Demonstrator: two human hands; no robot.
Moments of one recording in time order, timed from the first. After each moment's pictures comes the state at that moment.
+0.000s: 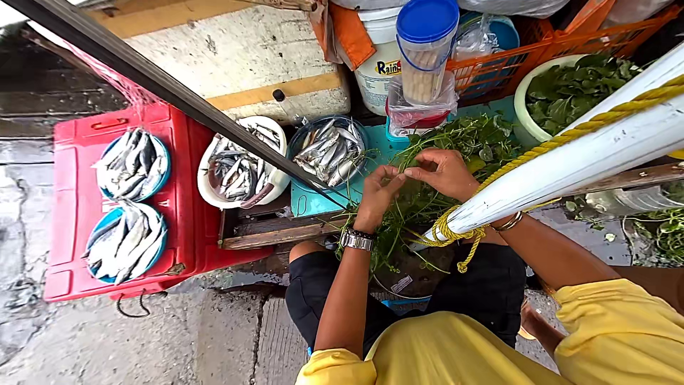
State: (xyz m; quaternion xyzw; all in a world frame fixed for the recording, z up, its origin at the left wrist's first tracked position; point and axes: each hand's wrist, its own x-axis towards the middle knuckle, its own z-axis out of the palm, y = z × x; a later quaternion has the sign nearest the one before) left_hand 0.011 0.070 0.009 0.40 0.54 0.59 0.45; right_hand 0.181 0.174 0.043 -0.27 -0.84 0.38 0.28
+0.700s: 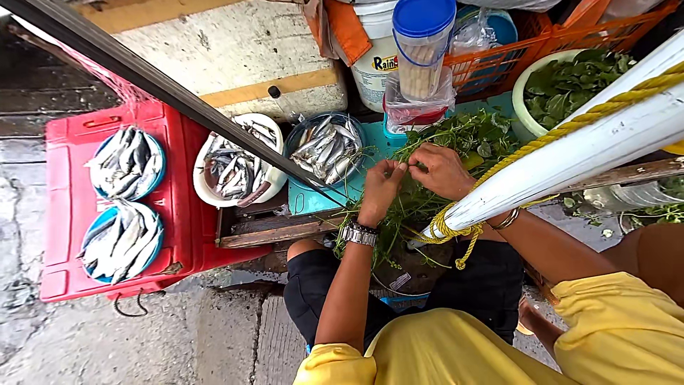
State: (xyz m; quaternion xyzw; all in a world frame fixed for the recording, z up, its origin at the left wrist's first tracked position) left_hand 0.023 0.078 0.027 0.41 0.59 0.56 0.42; right_hand 0.168 0.142 0.102 -0.33 -0.89 0.28 0.12
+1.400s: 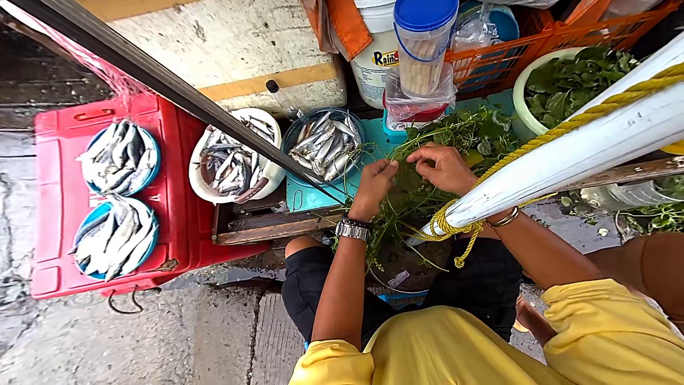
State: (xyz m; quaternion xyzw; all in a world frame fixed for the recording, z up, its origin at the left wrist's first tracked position) left_hand 0.009 0.078 0.029 0.37 0.60 0.52 0.48; right_hand 0.169 0.147 0.101 -0.40 -0.82 0.40 0.10
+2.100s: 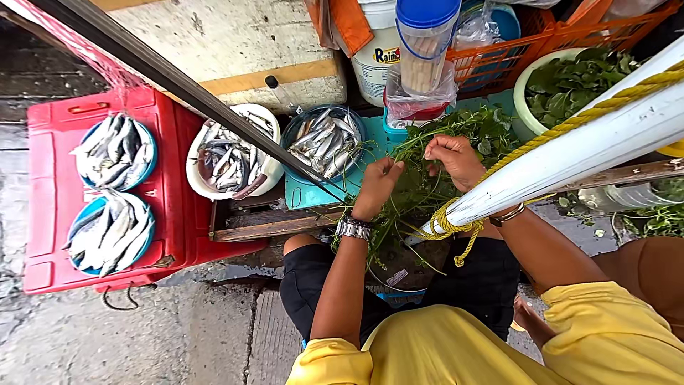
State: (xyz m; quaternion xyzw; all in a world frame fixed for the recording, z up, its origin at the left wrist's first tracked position) left_hand 0.009 0.079 0.016 0.46 0.60 0.50 0.42; right_hand 0.190 0.182 0.044 -0.36 -0.65 0.61 0.28
